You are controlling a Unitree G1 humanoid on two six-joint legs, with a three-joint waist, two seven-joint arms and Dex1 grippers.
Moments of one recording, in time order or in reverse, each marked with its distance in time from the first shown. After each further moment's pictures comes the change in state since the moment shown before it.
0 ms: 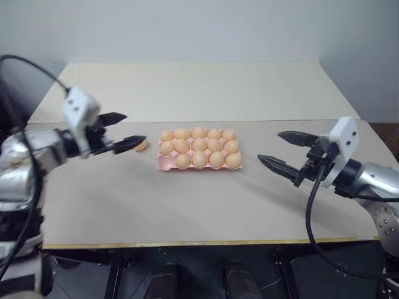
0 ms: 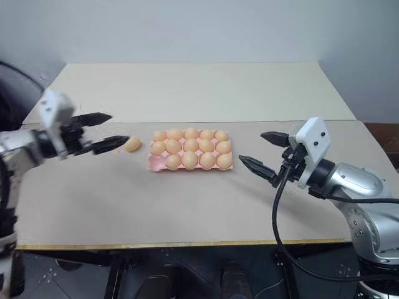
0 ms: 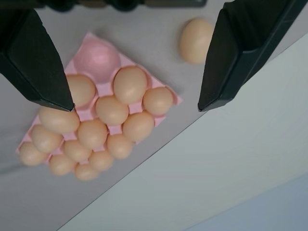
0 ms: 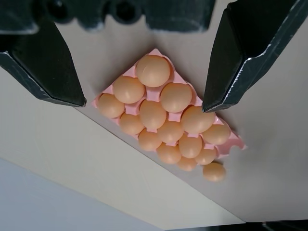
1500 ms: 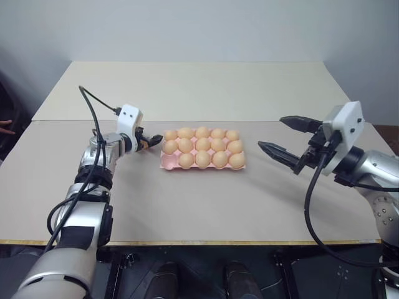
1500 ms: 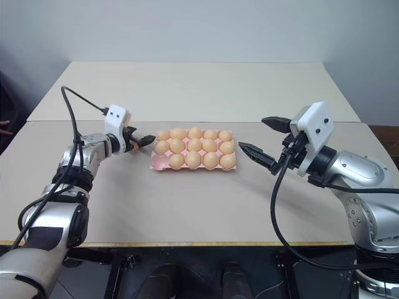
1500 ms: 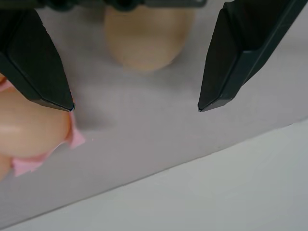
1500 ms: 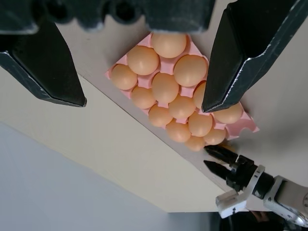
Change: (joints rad) left arm -0.569 -0.418 -0.293 1.100 0.384 -0.275 0.395; right arm -0.073 0.008 0.015 0.006 -0.031 -0.030 -0.047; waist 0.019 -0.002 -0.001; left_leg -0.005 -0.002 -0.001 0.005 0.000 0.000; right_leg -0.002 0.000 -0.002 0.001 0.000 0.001
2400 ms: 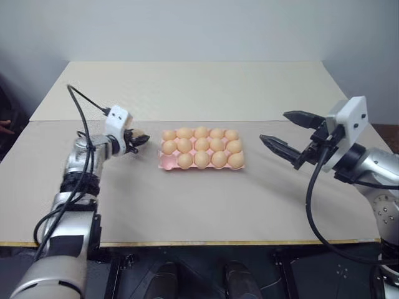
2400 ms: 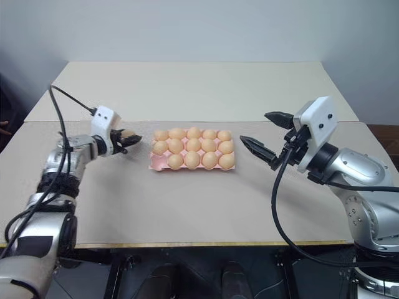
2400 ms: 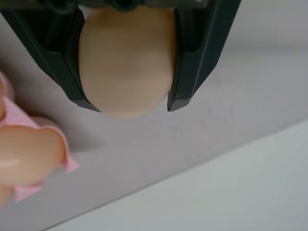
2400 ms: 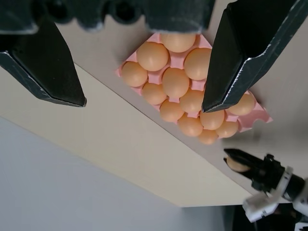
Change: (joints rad) left arm 0.123 0.127 0.039 -0.365 -0.033 0.095 -0.167; right arm -0.008 0.007 -0.001 0.004 0.025 0.011 -0.063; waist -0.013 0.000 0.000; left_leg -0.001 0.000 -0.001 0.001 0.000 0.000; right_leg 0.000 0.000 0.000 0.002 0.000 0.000
